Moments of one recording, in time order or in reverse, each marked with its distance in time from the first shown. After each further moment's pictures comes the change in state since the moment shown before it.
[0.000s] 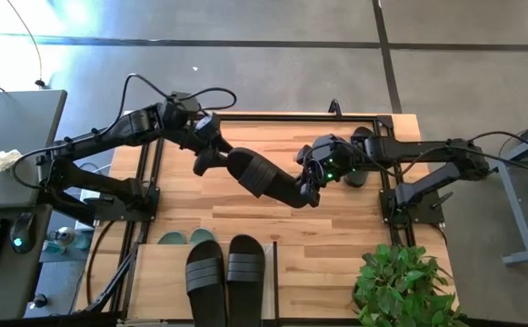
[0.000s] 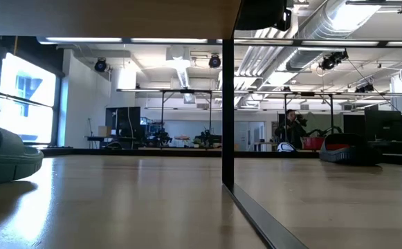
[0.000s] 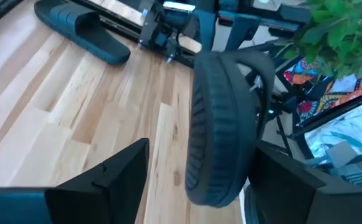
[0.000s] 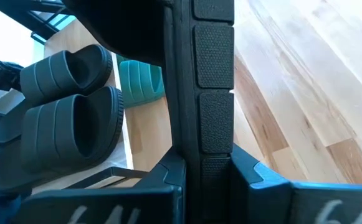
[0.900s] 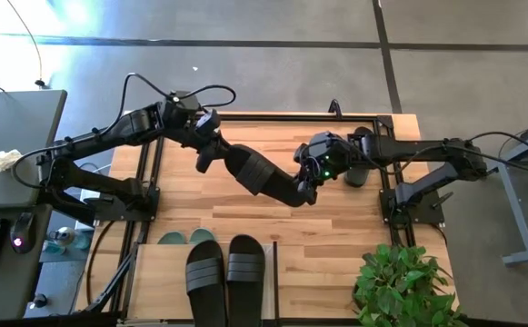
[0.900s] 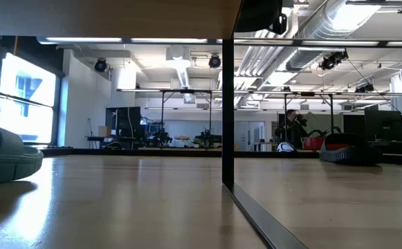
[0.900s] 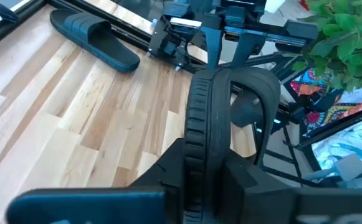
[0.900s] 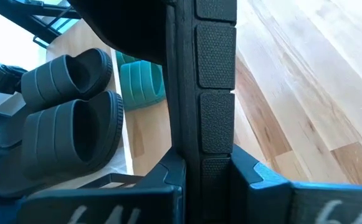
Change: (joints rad) left arm 0.000 0.004 0.000 0.030 -0.032 -0.027; right arm -0.034 0.021 0.001 0.020 -0.034 -0.006
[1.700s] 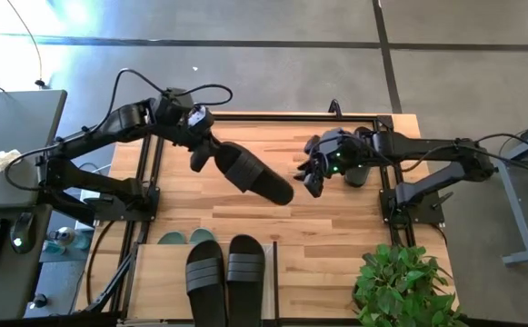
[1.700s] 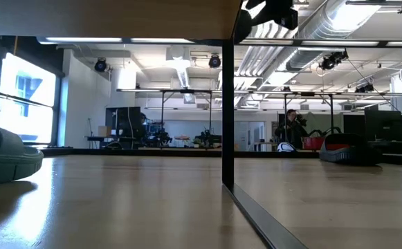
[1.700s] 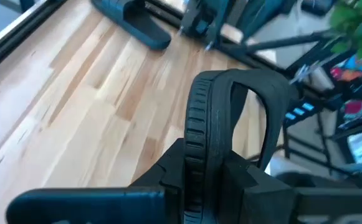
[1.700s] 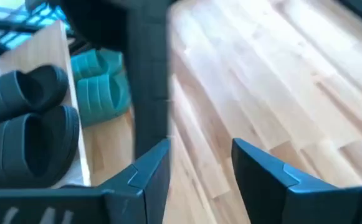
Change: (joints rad) left arm 0.000 -0.014 0.114 -0.265 -0.124 0.051; right arm 0.000 -0.076 0.001 -0.089 0.194 -0.023
